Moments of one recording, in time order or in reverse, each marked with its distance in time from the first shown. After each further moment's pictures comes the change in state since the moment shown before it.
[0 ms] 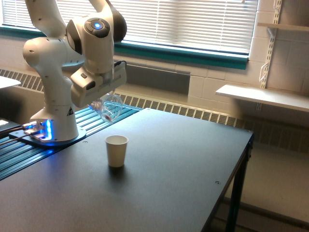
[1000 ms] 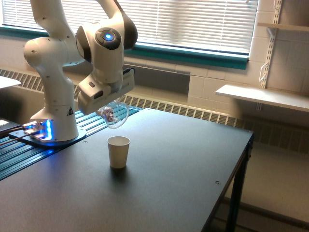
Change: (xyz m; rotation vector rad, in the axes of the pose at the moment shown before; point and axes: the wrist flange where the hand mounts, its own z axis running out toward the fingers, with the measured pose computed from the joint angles) arm 0.028 -0.027 0.004 -0.032 -0.058 0.037
